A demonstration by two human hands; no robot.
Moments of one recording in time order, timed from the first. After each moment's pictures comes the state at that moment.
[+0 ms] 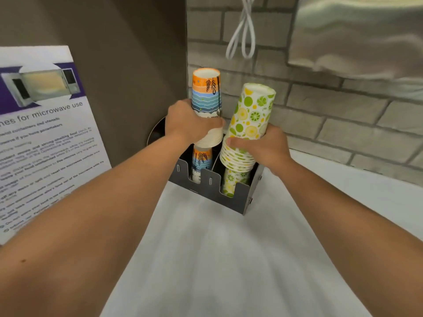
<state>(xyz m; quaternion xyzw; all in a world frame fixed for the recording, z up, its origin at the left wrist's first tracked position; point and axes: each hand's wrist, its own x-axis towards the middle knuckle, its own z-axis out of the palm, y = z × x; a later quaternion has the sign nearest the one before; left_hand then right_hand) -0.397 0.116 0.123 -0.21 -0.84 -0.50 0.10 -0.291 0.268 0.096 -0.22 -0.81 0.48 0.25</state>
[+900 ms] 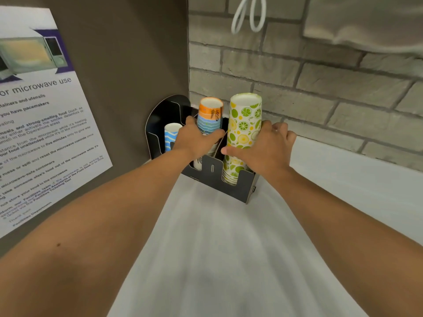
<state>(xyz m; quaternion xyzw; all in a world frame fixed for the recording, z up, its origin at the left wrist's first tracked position) -0.413 0.129 0.034 -0.20 -0.85 -0.49 -0.01 -0.293 0.259 0.054 -0.26 -0.93 0.11 0.25</state>
